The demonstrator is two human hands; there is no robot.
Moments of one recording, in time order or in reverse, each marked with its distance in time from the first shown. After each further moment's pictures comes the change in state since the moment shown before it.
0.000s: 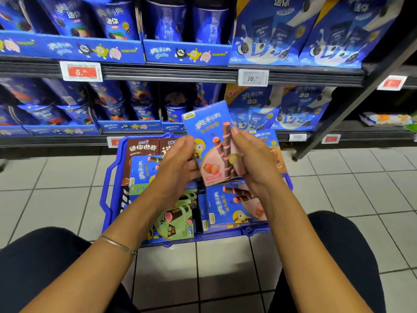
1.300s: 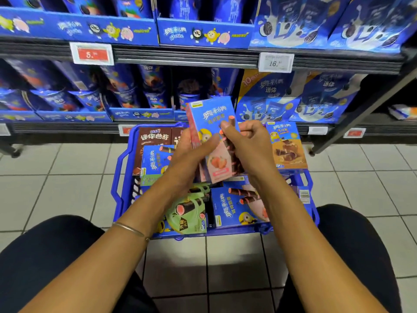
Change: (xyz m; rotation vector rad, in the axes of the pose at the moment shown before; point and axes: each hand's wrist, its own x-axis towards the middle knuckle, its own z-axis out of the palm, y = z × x) left_hand 0.018 -0.015 -0.010 -0.034 0.107 0.032; right_hand 0.015 0.019 0.032 -0.261 0.199 -0.047
